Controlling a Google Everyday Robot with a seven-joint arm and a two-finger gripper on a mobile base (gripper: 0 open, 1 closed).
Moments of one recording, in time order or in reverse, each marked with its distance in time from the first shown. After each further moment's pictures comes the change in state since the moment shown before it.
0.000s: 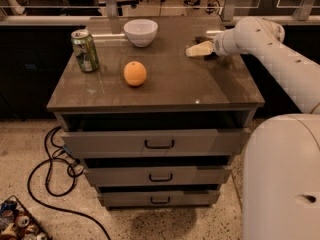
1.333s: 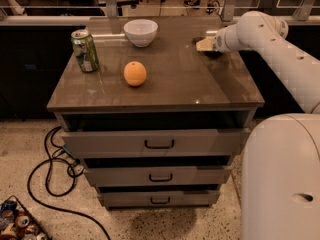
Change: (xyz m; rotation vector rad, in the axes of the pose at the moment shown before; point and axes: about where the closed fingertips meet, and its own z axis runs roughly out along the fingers) arm -0.011 -0.003 -0.006 -0.001 -0.002 0.022
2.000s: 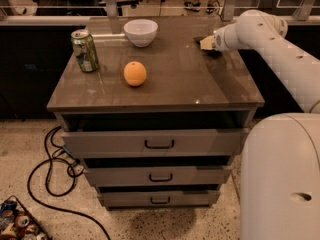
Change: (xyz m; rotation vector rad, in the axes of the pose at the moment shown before) arm -0.003 0.000 -0.002 0.000 0.000 0.000
